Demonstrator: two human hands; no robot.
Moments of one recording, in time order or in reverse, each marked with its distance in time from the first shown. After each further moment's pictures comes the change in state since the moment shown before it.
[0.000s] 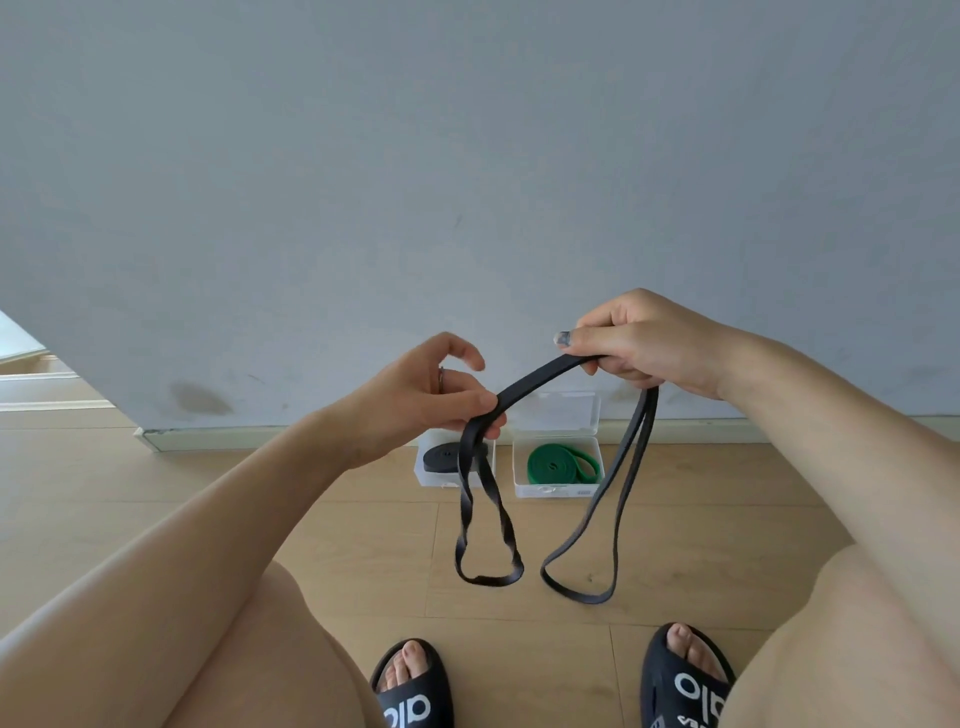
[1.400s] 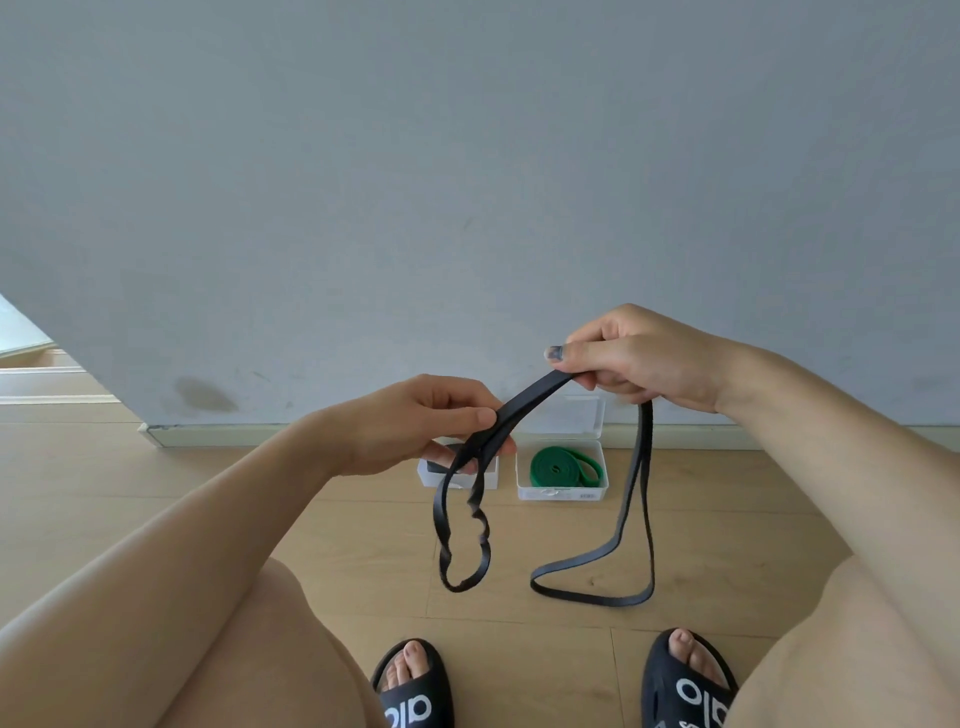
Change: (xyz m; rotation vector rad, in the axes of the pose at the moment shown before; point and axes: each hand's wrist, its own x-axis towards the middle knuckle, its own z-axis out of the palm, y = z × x) left_hand -0.007 -0.005 -0.007 0.031 -0.200 -0.138; right_hand -0.002 -0.010 0.011 0.032 -0.116 -0.041
